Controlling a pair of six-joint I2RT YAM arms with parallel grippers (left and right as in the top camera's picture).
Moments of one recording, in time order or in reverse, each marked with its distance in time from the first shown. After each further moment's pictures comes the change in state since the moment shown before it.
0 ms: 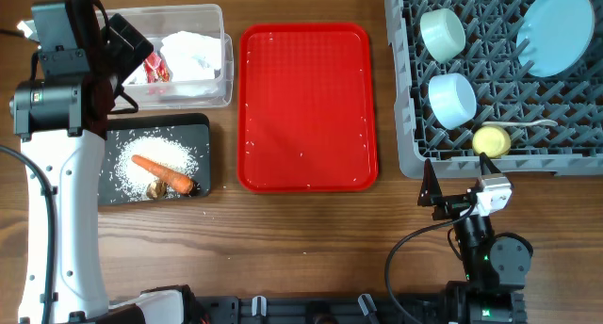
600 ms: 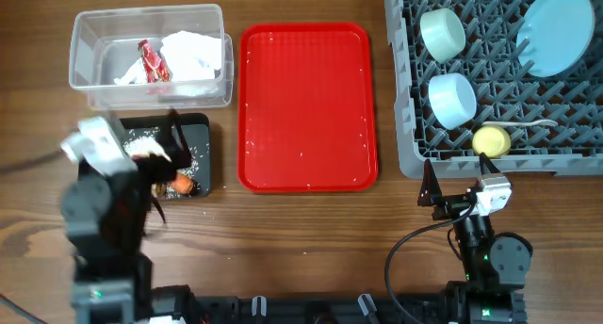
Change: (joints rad) left arm 0.001 -0.860 -0.926 0.647 0.298 0.347; right arm 0.000 0.003 0.000 -0.002 0.000 0.000
